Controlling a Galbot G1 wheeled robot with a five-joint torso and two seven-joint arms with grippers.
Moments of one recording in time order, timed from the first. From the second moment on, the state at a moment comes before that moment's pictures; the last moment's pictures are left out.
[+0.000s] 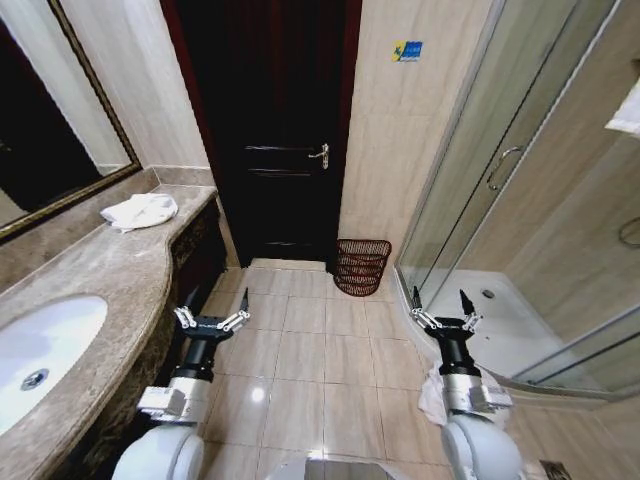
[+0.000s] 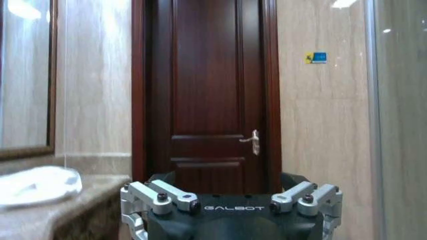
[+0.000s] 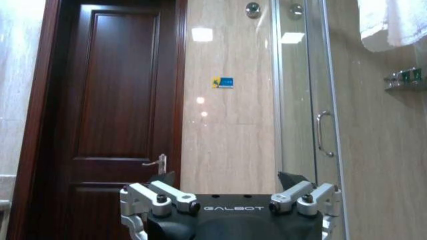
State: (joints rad) left arm 1.82 -1.50 -0.64 -2.45 -0.12 -0.01 0.06; right arm -1.67 1.48 0.62 2.26 0.10 0.20 0.05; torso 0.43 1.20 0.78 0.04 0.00
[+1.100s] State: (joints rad) left arm 1.82 -1.52 -0.61 -2.47 -0.11 -0.03 0.01; right arm -1.65 1.47 0.61 2.28 0.14 0.15 0.04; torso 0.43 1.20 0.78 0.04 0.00
